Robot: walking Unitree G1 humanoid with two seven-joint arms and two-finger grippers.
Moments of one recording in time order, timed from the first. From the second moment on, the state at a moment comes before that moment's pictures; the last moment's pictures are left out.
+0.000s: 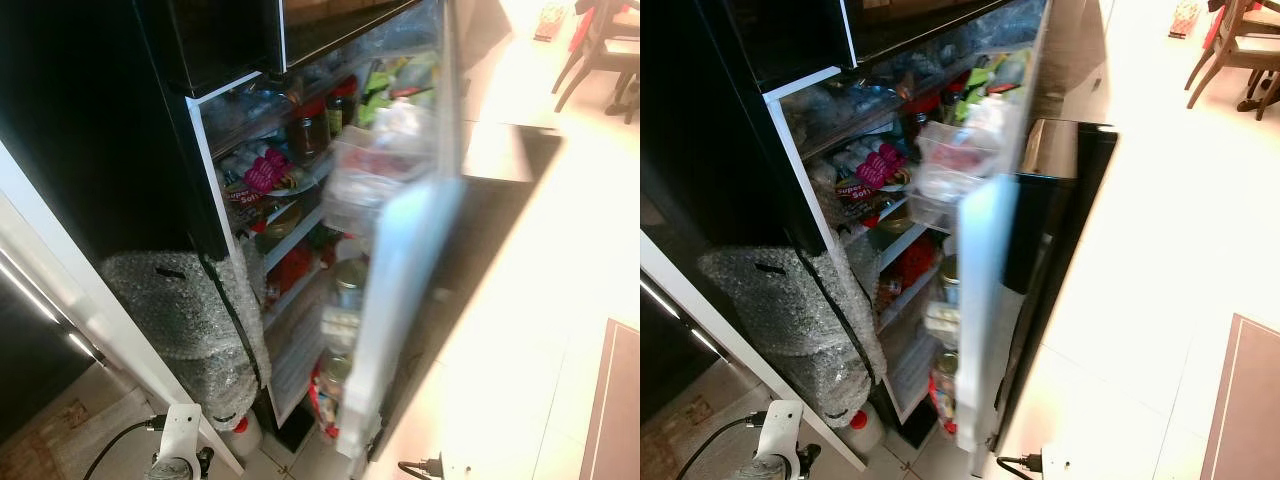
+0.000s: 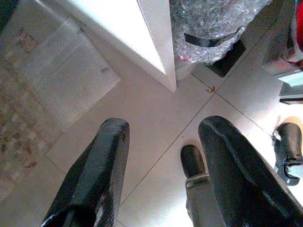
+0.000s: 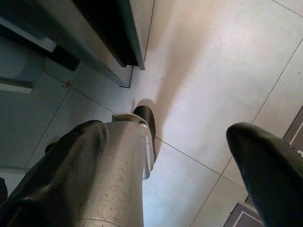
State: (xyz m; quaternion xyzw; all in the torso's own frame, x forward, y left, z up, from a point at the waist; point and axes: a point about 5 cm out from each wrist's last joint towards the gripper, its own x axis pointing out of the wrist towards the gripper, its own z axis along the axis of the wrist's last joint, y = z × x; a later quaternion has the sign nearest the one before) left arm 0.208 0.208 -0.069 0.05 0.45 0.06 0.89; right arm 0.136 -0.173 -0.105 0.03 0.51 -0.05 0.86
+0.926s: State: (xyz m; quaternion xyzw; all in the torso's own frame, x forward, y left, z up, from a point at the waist) left arm 0.210 0.207 -0.069 0.05 0.46 0.07 0.88; right arm 0.134 -0.171 -0.104 0.04 0.49 -0.06 0.87
